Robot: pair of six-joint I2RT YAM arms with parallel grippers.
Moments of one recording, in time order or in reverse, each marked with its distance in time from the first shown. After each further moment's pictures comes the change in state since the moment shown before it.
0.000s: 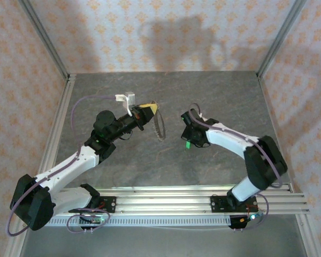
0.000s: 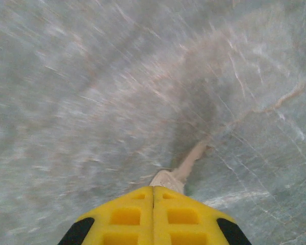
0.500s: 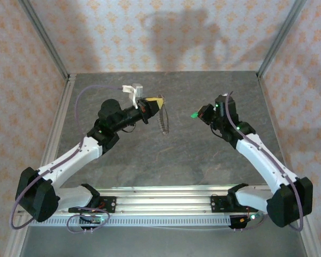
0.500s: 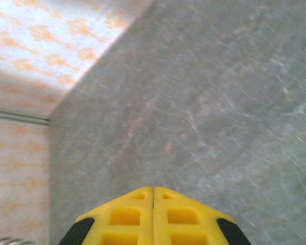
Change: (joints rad) left arm -0.001 0.105 0.184 -0.124 0.075 0.081; right arm -0.227 -0.386 -0.037 0.231 -0.211 -0.072
